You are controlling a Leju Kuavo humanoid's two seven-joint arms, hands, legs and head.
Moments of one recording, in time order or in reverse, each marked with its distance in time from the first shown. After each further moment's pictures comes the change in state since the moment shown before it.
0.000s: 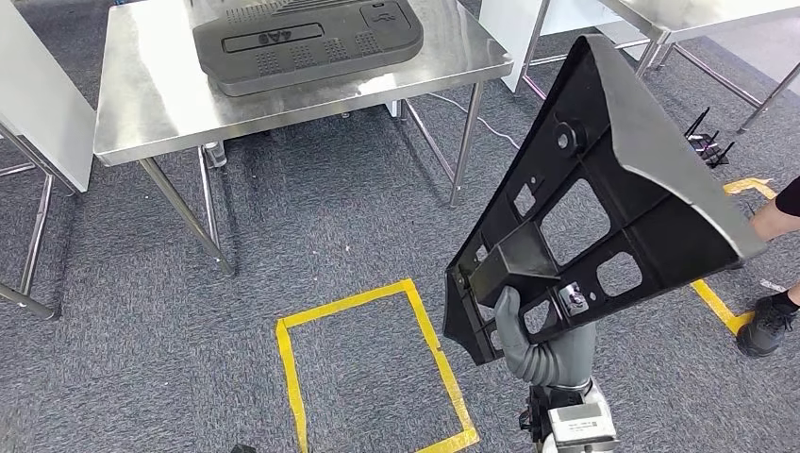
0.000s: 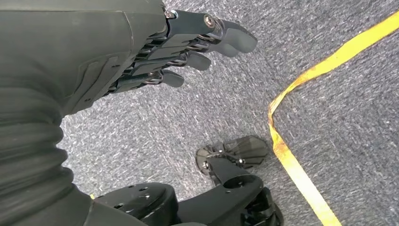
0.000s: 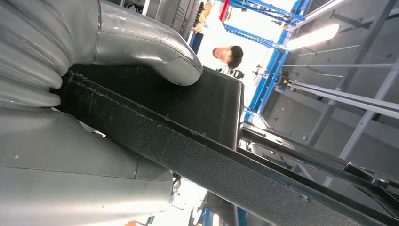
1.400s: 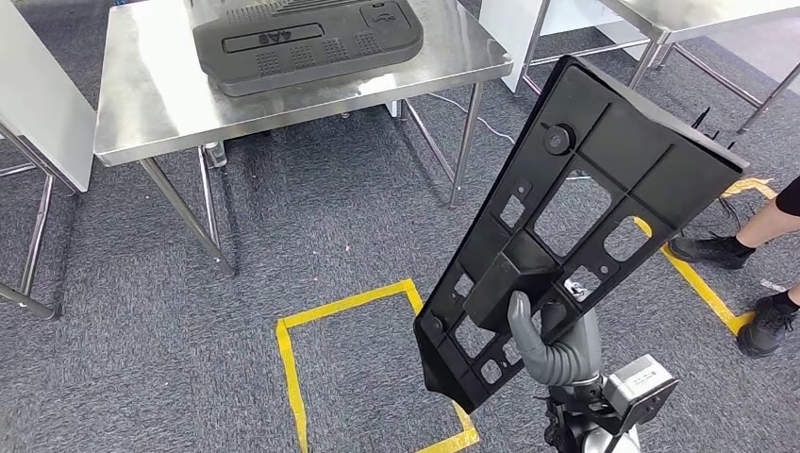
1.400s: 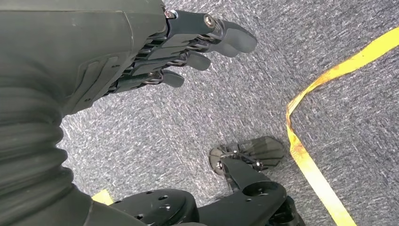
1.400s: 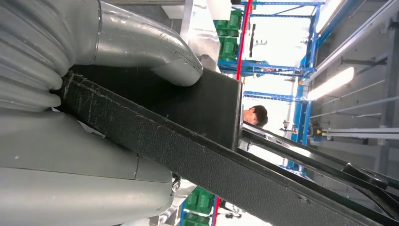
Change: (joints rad) left arm 0.021 0.016 0.001 0.000 0.015 -0.015 0.032; right arm 0.032 -0.106 -0.044 -0.028 -0.363 0.267 0.096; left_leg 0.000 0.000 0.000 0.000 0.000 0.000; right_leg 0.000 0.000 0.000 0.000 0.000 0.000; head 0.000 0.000
